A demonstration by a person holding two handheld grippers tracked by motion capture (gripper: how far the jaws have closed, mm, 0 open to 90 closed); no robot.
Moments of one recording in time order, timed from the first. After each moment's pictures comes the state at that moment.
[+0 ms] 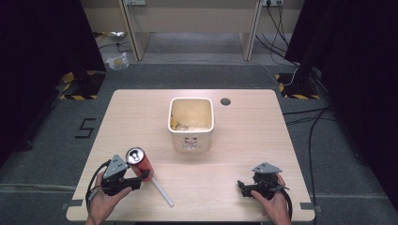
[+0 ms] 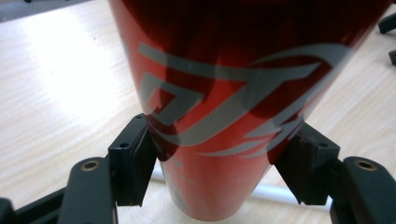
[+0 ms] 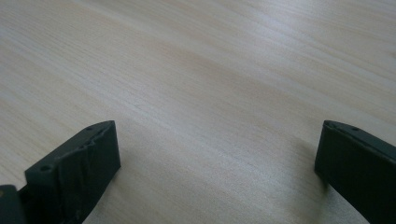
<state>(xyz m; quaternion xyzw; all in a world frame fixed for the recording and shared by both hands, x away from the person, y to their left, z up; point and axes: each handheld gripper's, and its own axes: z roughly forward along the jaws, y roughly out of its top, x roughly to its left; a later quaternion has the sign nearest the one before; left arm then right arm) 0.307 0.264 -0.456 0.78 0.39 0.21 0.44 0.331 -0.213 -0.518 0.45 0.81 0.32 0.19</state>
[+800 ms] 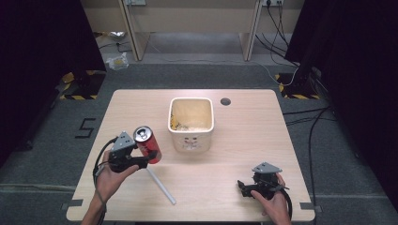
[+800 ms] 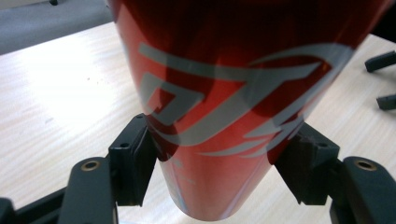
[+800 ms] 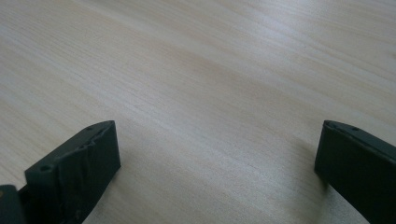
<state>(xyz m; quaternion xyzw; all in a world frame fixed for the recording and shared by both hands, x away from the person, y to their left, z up) 0.354 0.245 -0.414 0.78 0.38 0.19 0.46 0.332 -0.213 -0.518 0.45 0.81 0.32 0.19</state>
